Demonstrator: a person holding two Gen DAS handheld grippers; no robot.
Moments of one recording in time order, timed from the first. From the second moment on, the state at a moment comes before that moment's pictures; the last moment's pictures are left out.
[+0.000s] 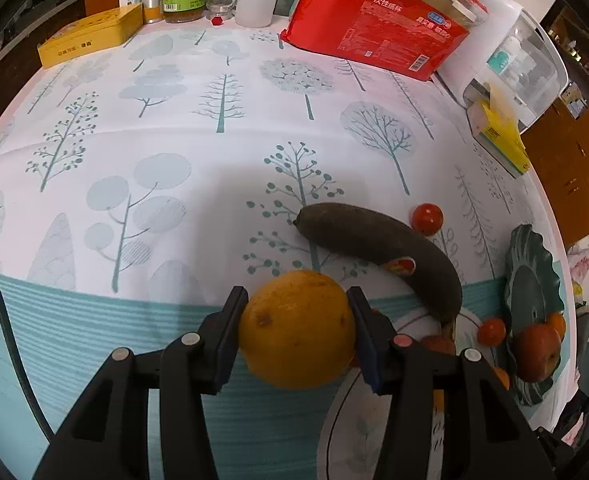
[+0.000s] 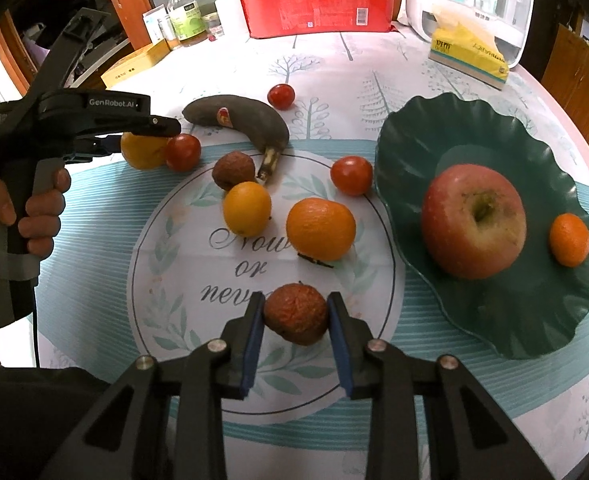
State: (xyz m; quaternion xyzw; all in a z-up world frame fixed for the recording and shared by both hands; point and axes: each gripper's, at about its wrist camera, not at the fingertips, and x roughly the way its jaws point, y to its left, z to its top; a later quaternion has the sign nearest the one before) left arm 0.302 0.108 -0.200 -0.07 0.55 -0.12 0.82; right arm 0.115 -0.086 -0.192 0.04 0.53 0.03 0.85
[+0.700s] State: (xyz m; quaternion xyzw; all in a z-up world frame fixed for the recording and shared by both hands) left arm 0.215 0.102 -0.143 -0.03 0.52 -0.19 0.83; right arm 0.056 -0.084 -0.164 0.06 0.50 -0.02 0.87
